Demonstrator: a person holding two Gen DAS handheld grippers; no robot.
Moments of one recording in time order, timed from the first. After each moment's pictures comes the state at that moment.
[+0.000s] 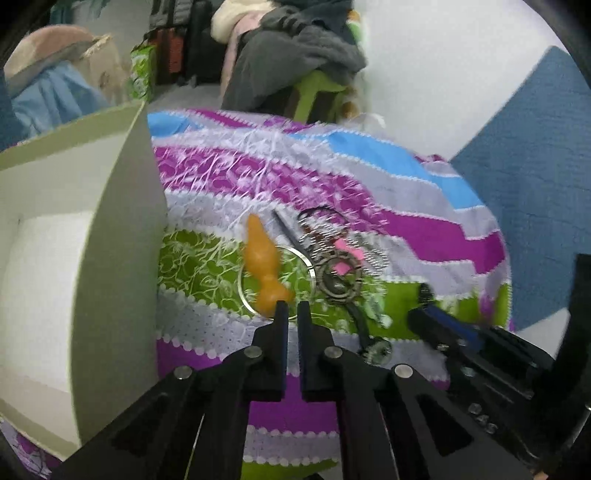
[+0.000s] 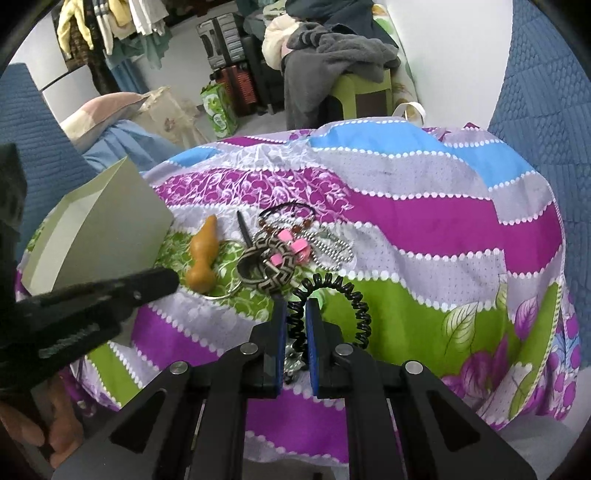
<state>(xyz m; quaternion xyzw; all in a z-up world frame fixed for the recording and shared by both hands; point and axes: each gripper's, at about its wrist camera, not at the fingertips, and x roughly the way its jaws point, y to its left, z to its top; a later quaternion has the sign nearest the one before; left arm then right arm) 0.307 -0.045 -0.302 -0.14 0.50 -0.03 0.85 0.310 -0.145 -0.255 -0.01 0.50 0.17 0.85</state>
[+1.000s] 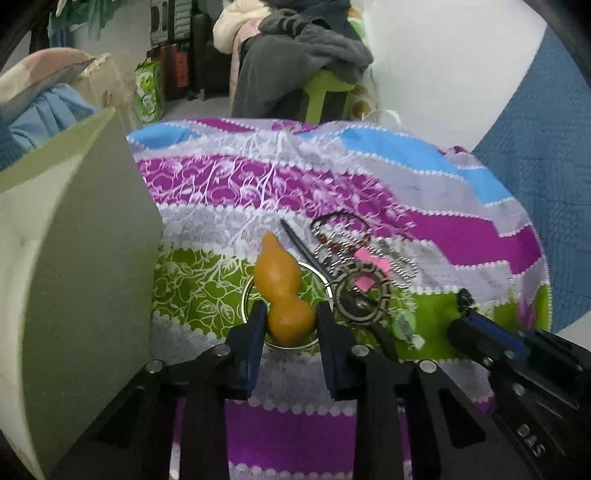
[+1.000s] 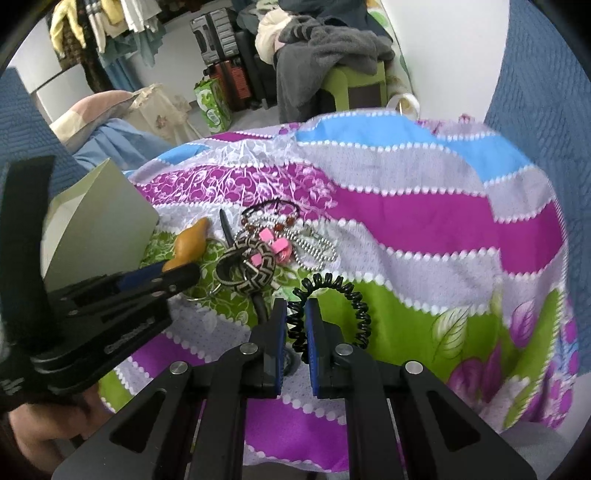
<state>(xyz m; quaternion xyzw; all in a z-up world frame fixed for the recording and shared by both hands) 0.323 -0.061 -0.317 -0.09 0.48 -0.01 0.87 0.320 -0.151 -0.258 -0.01 0.51 0.17 0.84</state>
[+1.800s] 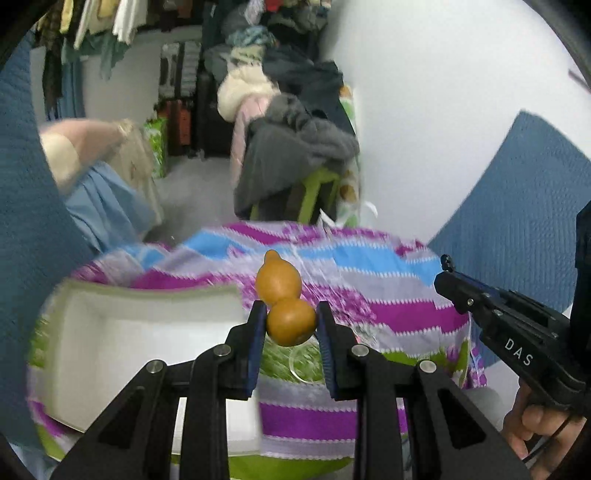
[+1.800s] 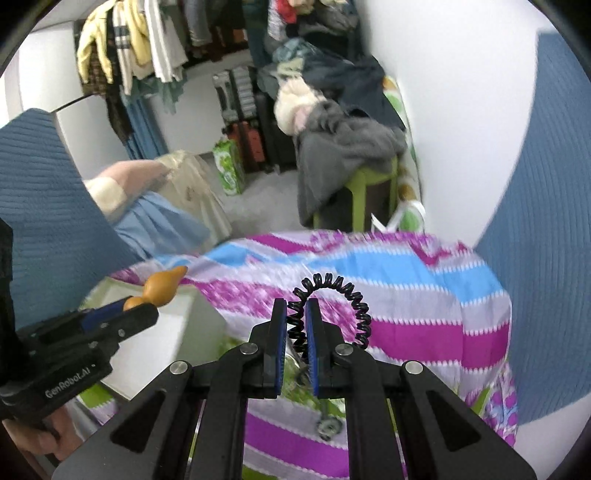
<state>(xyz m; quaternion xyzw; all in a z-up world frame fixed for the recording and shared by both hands) 0.281 0.025 -0.139 -0.11 0.38 -0.02 0.92 0.330 -0.080 -0.094 -0.02 0.41 0.18 0.90</state>
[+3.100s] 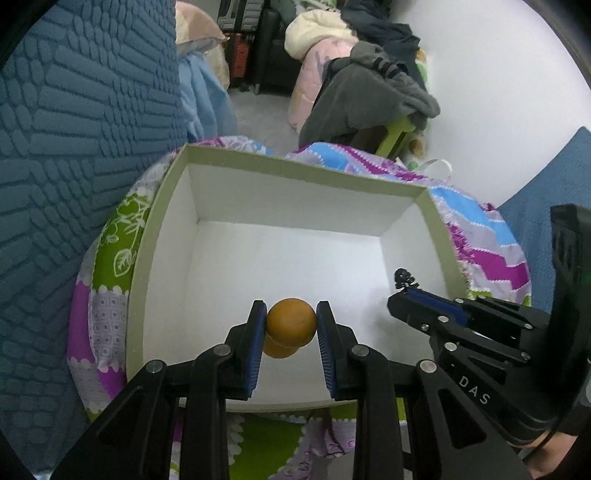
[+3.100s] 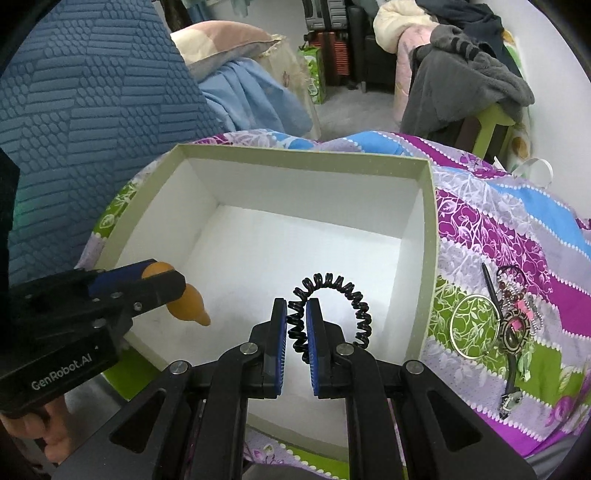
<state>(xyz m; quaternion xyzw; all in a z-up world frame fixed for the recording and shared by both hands) 0.234 0.185 -0.251 -0.16 0.48 0.01 0.86 0.289 0.098 -0.227 -0.08 0.54 0.28 0.79</state>
